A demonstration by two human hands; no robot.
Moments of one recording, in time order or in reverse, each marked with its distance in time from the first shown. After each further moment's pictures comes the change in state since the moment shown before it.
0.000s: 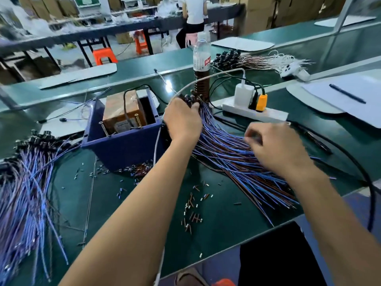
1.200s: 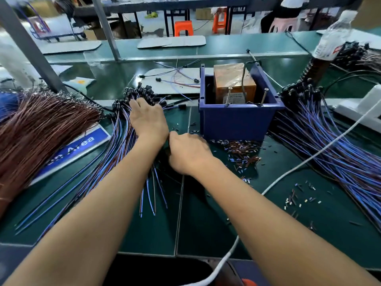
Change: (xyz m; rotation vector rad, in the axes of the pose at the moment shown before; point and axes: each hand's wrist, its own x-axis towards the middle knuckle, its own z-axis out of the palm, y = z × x) left_hand 0.037 -0.257 -0.190 0.920 0.138 -0.169; right_hand -0.017 -0.332 0.170 -0.020 -0.594 -0.462
